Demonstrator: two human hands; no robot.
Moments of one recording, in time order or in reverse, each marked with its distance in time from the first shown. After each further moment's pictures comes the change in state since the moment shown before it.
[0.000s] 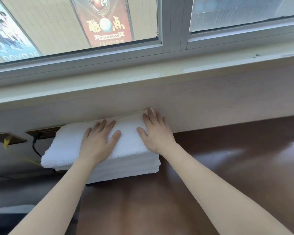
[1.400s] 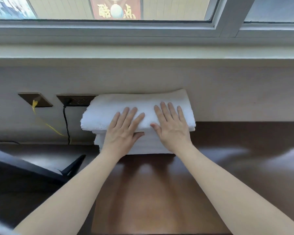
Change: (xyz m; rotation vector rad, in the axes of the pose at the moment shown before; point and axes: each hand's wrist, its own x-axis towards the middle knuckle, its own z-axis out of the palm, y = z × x) left_hand -0.062 -0.062 0.042 0.147 0.350 0.391; right_hand -0.041 -0.068 0.056 -0.364 0.182 -0.147
